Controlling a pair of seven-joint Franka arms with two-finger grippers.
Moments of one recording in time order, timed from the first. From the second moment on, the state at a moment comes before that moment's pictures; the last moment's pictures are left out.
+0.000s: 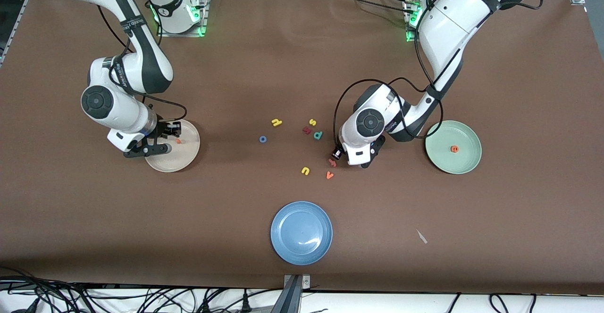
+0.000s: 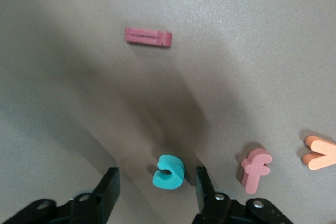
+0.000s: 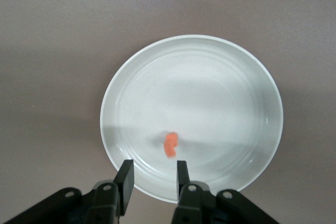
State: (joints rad) left arm -0.21 0.79 -0.42 -1.67 0.15 2.33 -1.62; right arm 0.11 0.31 0.06 -2.06 0.00 2.25 0.01
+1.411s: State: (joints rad) left arm 0.00 0.65 -0.52 -1.61 0.16 1.99 -1.36; right arm 0.53 0.55 0.09 -1.88 0.01 2.55 0.82
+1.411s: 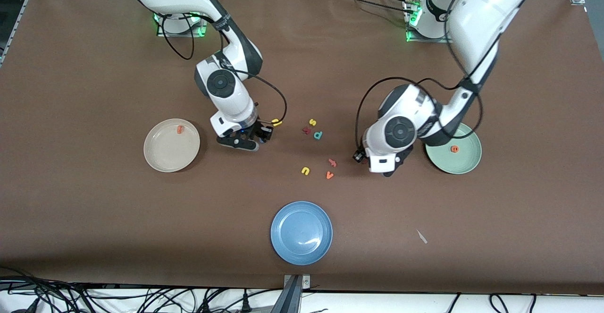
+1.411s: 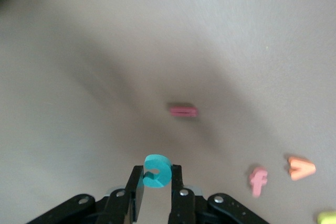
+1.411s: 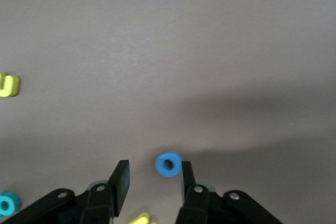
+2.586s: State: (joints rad) left arm 0.60 0.57 -0.65 -1.88 0.25 2.01 -0.58; right arm 0.55 0.60 0.09 -1.92 -0.03 2.61 0.83
